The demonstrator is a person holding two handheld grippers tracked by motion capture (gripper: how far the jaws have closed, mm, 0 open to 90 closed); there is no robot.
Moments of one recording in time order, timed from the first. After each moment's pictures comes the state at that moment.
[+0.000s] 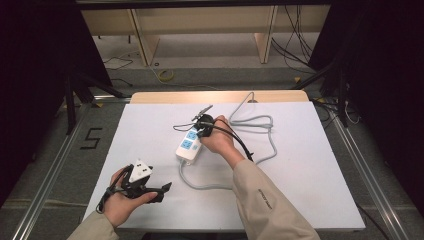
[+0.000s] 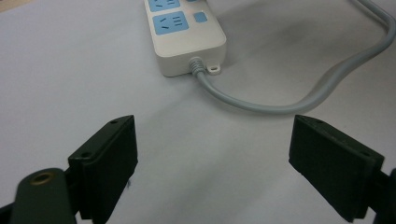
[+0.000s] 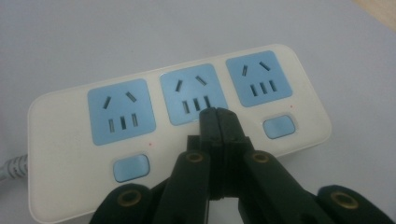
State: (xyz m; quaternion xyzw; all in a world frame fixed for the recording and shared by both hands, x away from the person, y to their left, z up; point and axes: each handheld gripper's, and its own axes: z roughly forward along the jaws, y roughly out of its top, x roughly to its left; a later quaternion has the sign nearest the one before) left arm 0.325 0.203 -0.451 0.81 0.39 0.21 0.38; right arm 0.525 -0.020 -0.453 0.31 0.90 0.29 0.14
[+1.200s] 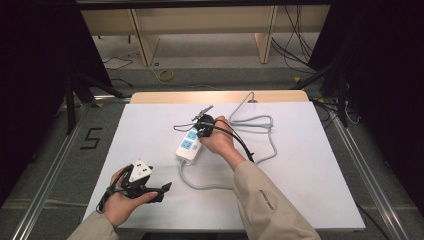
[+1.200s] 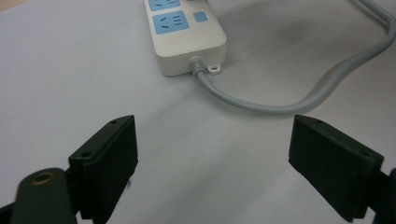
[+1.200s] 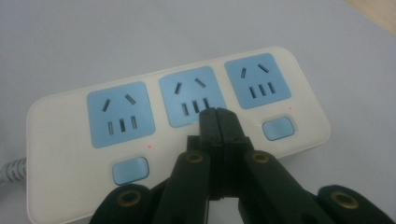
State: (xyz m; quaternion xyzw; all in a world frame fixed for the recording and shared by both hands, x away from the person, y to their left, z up) left arm 0.326 0.203 -0.452 0.81 0.39 0.21 0.38; right arm 0.524 -0.020 -0.454 0.31 0.89 0.30 0.14
